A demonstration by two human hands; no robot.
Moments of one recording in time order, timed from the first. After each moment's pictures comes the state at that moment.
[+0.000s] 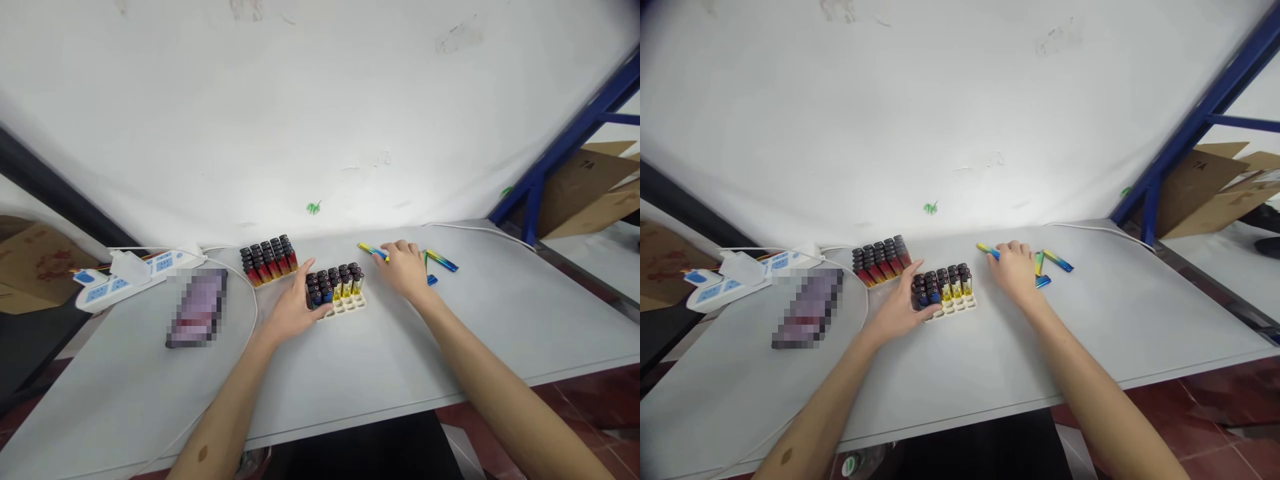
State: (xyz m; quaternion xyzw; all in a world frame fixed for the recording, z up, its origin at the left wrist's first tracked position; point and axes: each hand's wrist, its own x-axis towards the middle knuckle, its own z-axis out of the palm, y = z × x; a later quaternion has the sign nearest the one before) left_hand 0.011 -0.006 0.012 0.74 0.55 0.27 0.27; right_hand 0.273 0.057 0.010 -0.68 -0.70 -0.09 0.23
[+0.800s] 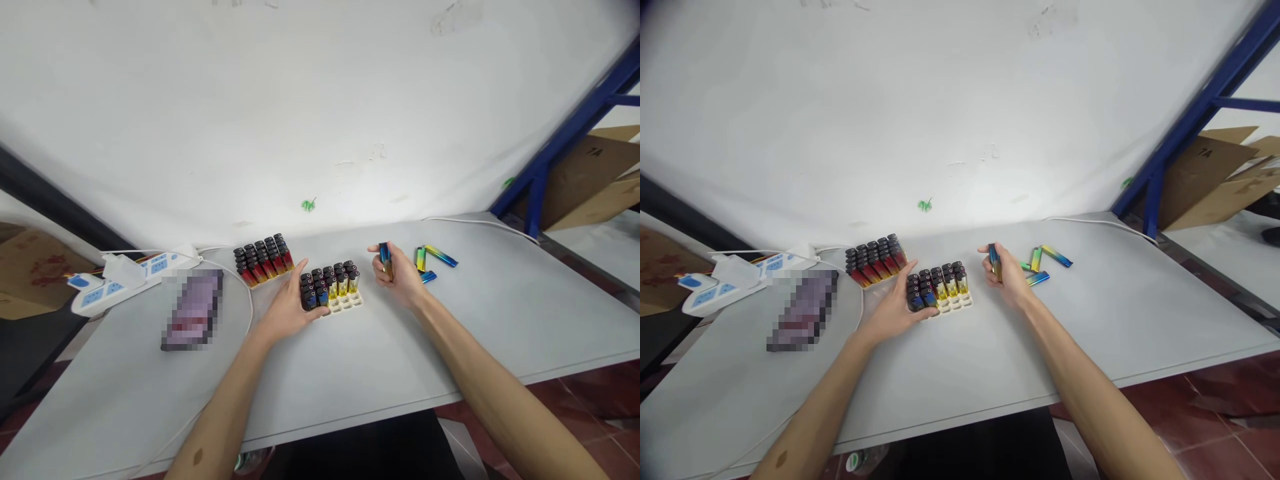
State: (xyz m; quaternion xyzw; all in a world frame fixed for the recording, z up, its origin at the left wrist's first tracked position) left_hand 0.003 -0.006 0.006 0.74 0.56 0.25 0.27; right_hand 0.265 0.041 0.011 -0.39 -0.40 0.63 0.54
